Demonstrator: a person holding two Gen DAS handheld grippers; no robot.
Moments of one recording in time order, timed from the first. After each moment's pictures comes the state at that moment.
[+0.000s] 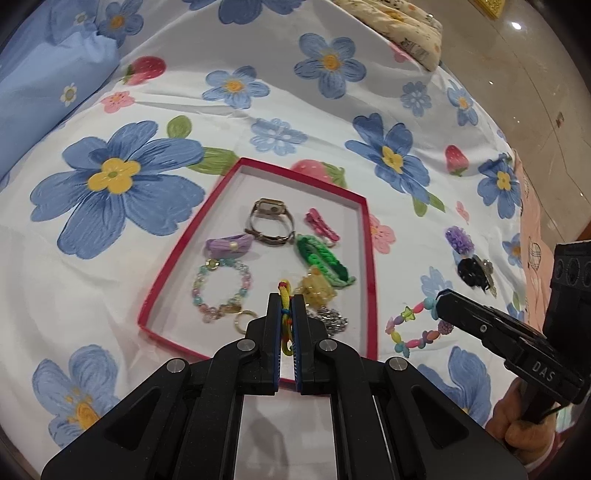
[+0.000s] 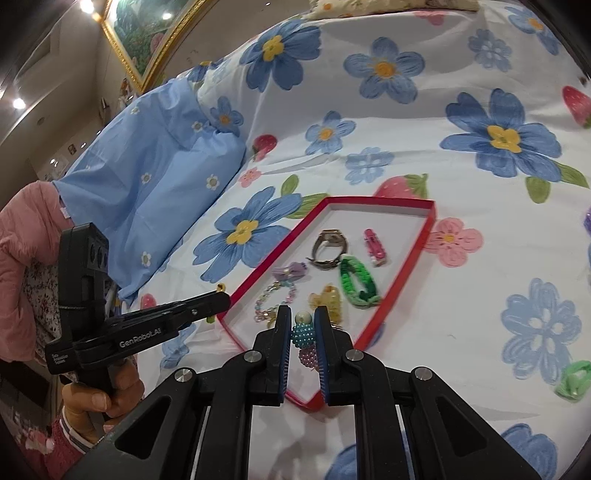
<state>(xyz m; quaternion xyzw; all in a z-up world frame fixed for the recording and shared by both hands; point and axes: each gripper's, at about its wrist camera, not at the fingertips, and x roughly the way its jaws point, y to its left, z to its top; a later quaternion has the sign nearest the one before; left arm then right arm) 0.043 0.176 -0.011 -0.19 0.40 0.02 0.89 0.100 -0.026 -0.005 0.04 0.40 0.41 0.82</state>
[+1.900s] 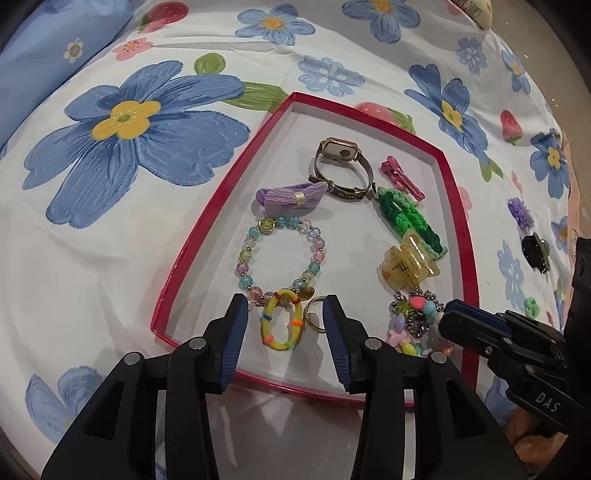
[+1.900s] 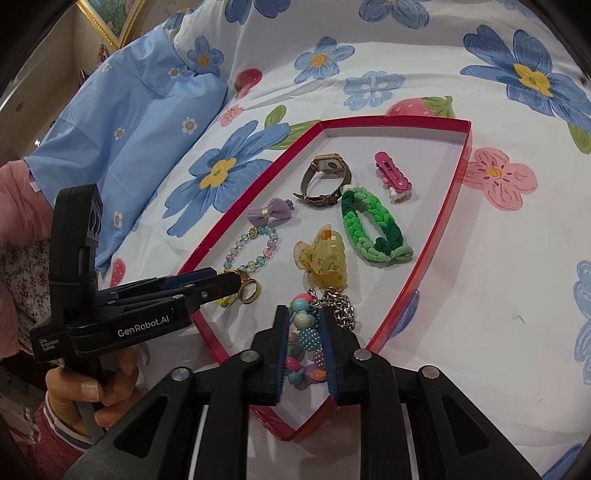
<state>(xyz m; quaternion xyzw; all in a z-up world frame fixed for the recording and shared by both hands) 0.079 0.200 -0.082 -0.17 0.49 0.07 0.85 0.126 0.022 -0.080 0.01 0.48 0.40 0.78</state>
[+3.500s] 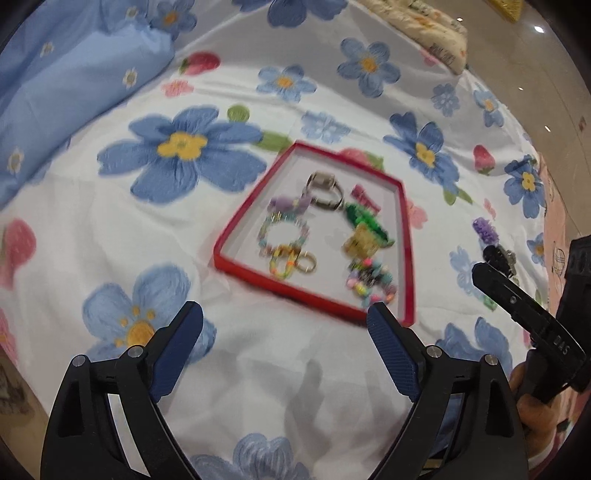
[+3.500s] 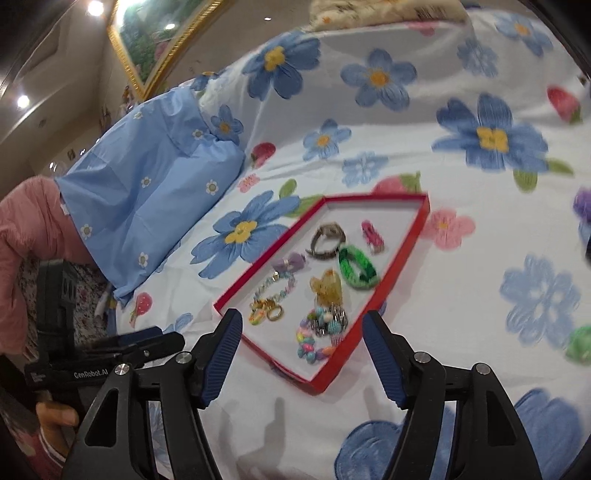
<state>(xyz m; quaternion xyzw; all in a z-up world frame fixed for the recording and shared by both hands) -0.032 0.178 -0.007 -0.18 0.40 0.10 0.89 0.067 -0.037 -0.015 0.04 0.35 0.39 0.85</state>
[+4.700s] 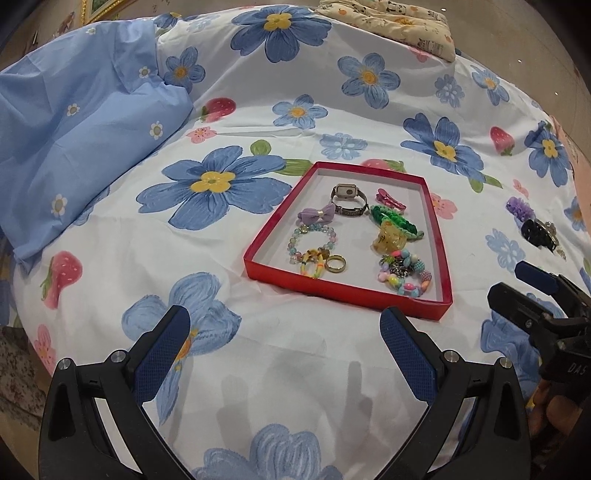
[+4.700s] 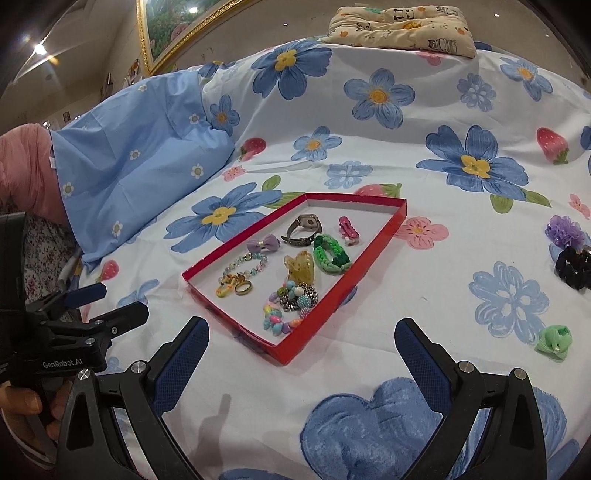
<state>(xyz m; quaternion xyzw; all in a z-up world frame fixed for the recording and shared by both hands) -0.054 0.143 -0.028 -0.07 0.35 0.18 0.92 0.033 -0.043 -0.046 -0.03 0.31 0.36 0.88</state>
